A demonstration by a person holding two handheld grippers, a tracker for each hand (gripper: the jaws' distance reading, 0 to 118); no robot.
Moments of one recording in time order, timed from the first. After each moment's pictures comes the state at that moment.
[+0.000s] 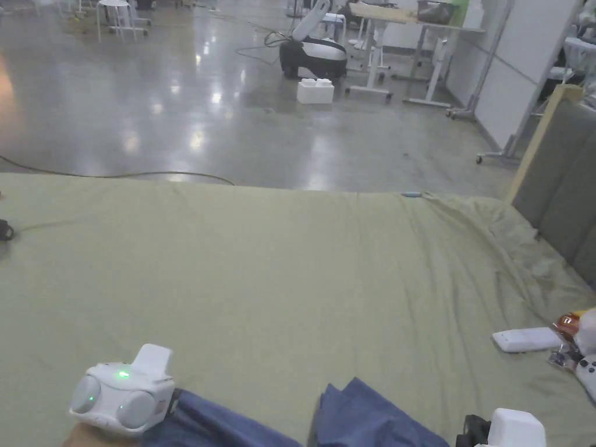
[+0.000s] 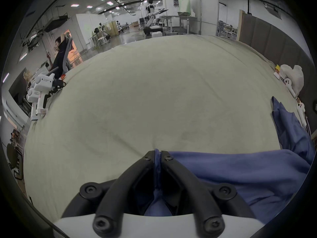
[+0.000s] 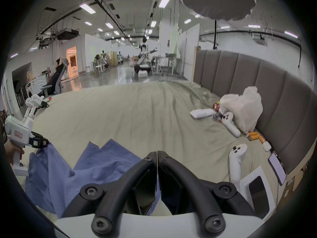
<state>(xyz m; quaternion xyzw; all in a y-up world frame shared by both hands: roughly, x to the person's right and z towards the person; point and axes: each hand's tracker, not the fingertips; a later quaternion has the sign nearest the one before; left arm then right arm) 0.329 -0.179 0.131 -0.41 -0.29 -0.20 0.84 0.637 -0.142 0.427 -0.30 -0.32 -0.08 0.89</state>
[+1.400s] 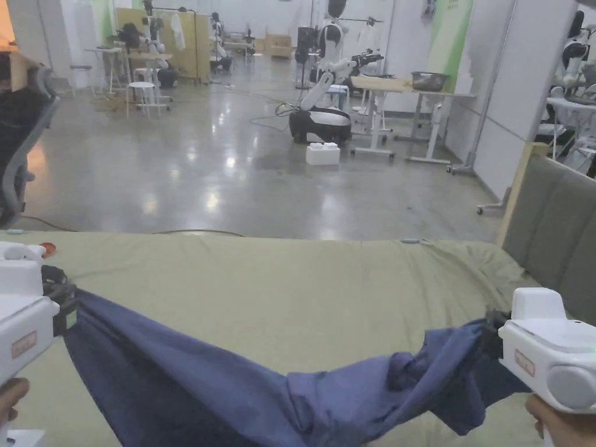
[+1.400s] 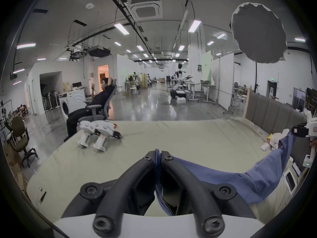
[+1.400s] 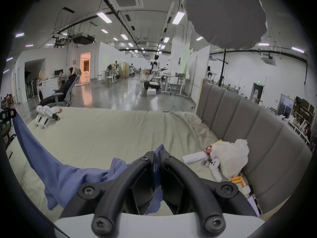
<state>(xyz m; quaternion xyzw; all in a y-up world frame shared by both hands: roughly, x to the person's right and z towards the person) 0.134 0.040 0.151 -0.16 -0.22 -0.04 0.96 0.654 0.040 0.445 -0.21 -0.29 0.00 0.93</state>
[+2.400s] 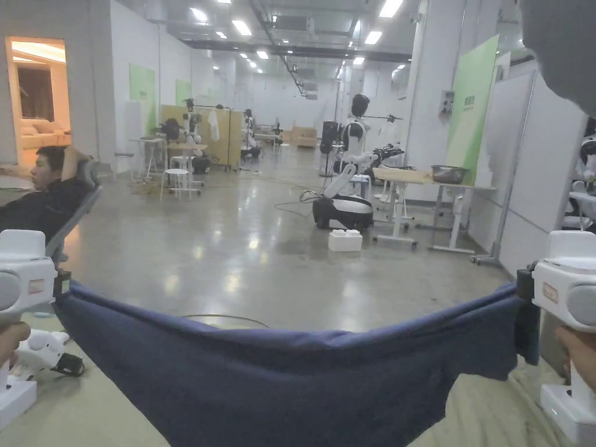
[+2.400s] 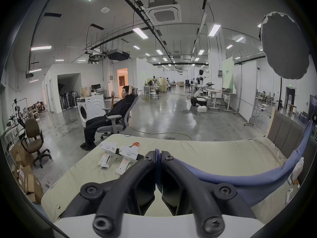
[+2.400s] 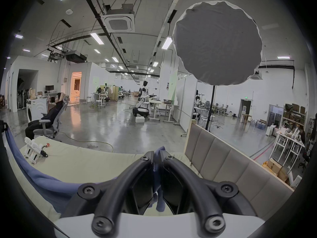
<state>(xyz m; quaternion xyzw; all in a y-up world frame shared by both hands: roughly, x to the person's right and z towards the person) 0.149 0.171 0.061 -0.15 -0.14 -0.04 0.98 0.698 0.211 0.347 -0.11 -0.34 0.04 0.93</state>
